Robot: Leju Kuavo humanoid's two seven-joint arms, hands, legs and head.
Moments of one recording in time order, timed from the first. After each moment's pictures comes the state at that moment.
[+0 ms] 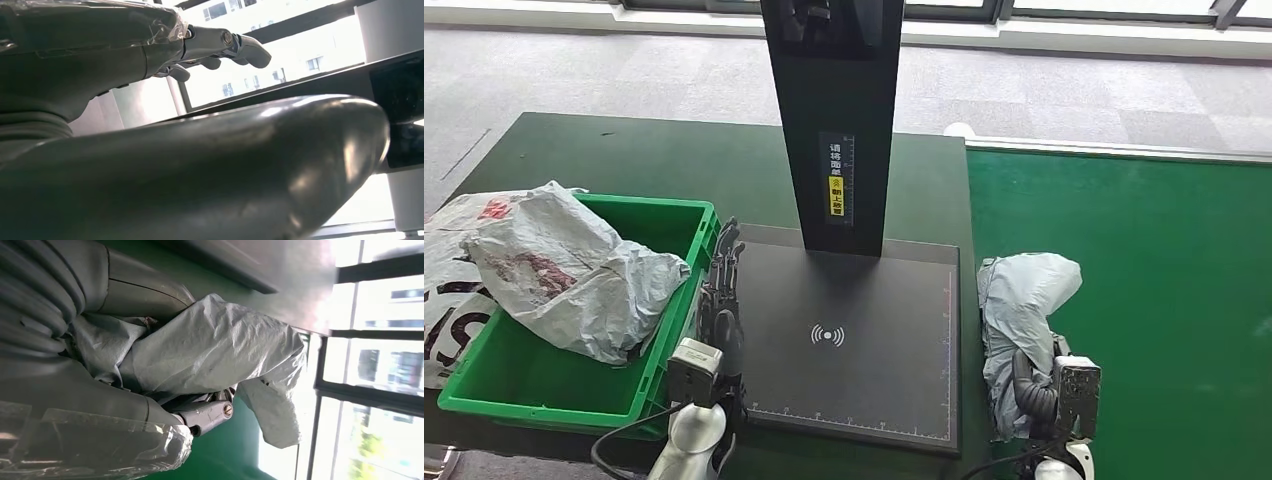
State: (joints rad) left arm -0.11 -0.28 -0.03 -1.29 -0.23 0.22 -0.70; right arm 0.07 0.29 -0.30 -1.44 0.37 -0.23 -0.55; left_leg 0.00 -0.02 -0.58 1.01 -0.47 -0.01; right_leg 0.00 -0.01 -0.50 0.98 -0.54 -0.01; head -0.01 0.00
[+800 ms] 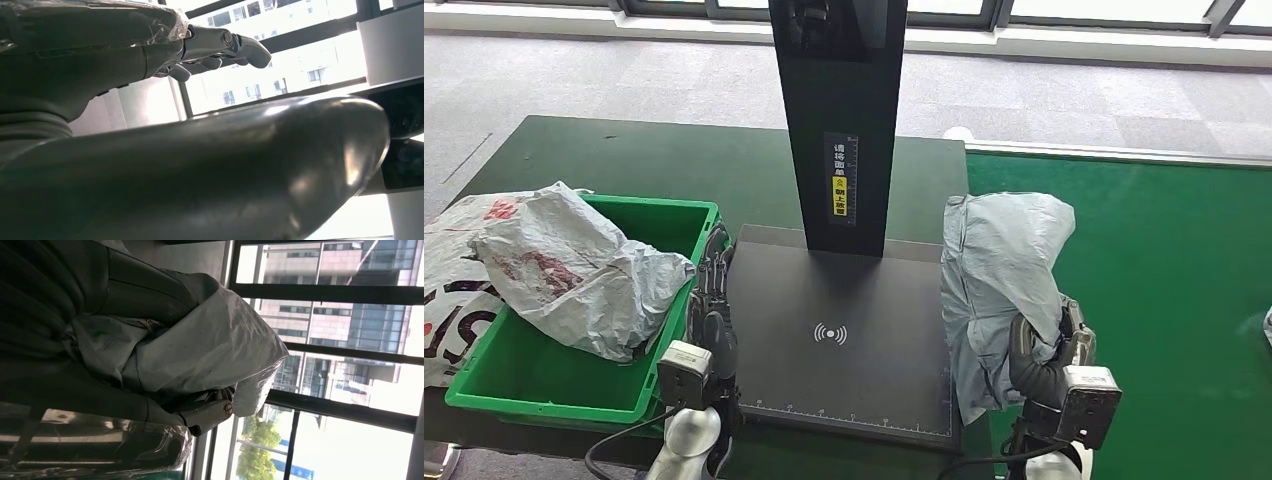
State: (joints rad) left arm -0.09 -0.26 -0.02 -1.30 -0.20 0.25 -0.70; right arm 0.12 0.29 -0.08 -1.71 0.35 -0.33 -0.65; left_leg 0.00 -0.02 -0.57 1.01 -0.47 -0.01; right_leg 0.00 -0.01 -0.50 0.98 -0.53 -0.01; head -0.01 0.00
